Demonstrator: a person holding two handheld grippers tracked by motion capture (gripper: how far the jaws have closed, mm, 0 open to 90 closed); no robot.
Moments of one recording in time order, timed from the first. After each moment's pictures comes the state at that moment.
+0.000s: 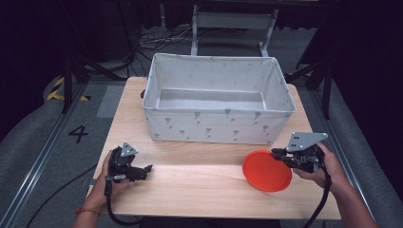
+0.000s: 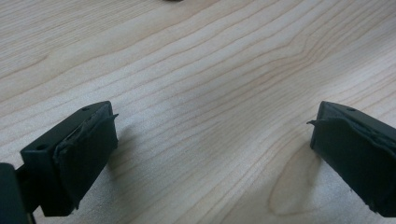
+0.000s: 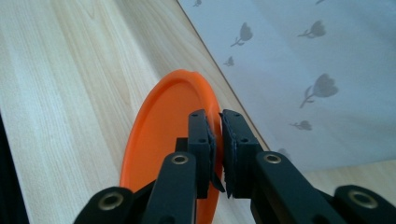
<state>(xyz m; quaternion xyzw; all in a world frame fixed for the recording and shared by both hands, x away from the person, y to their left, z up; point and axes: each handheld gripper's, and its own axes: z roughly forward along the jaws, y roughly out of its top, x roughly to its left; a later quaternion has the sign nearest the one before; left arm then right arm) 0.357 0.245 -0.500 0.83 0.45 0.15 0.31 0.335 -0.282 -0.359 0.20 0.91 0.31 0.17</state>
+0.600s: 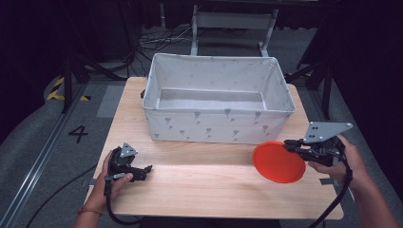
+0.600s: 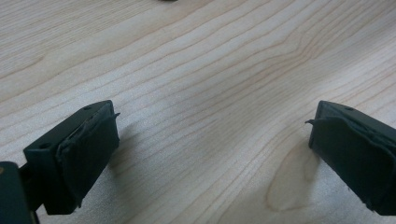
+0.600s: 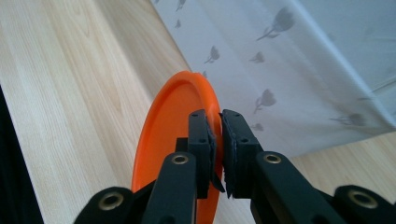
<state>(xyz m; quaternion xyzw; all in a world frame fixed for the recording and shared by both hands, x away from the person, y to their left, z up) 0.356 0.246 -0.499 0.83 0.44 0.15 0.31 0.330 -0.302 -0.308 0.21 0.90 0.31 0.20</state>
